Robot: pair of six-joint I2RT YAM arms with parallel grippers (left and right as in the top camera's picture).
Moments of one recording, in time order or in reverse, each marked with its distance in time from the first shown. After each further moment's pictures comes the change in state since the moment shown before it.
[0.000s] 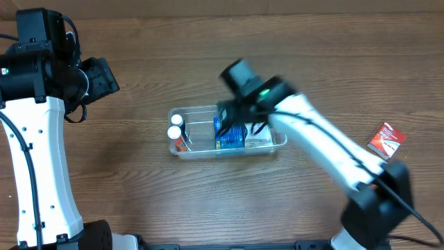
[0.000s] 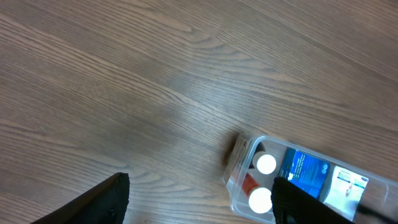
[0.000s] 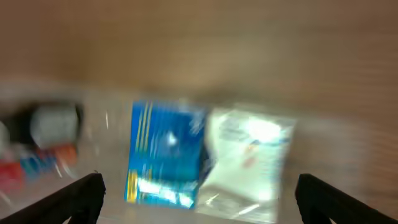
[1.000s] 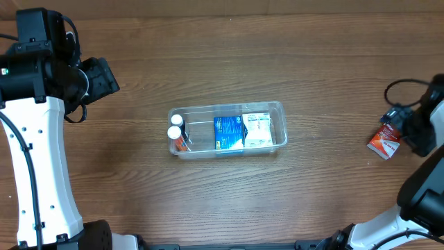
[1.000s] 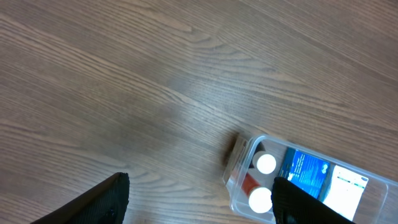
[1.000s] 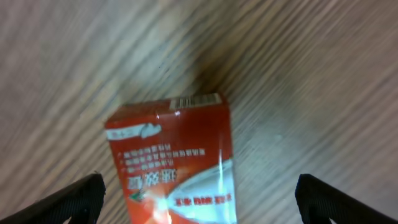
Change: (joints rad) left arm 0.000 0.000 0.000 0.000 0.000 0.000; right arm -1.139 0.096 -0.292 0.116 -0.019 -0.158
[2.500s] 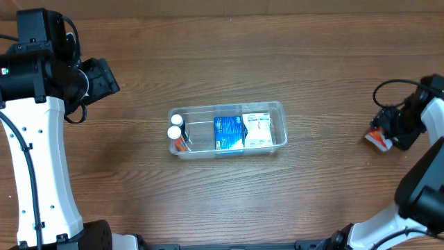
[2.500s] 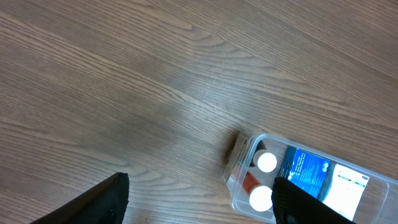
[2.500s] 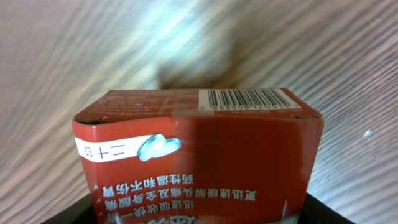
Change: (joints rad) left arm 0.000 0.000 0.000 -0.006 0.000 0.000; right arm 0.057 -0.001 -0.012 -0.005 -0.144 -0.055
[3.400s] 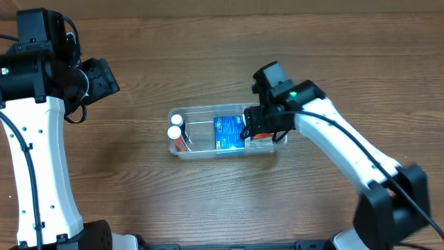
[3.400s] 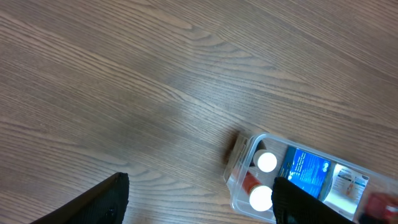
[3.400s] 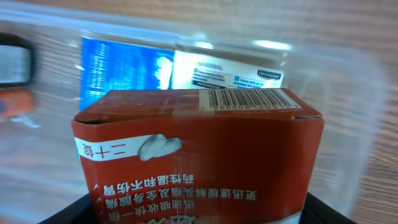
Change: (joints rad) left arm 0.000 0.000 0.000 -0.001 0.000 0.000; right arm 0.983 -0.116 0.054 -0.046 -0.024 0.063
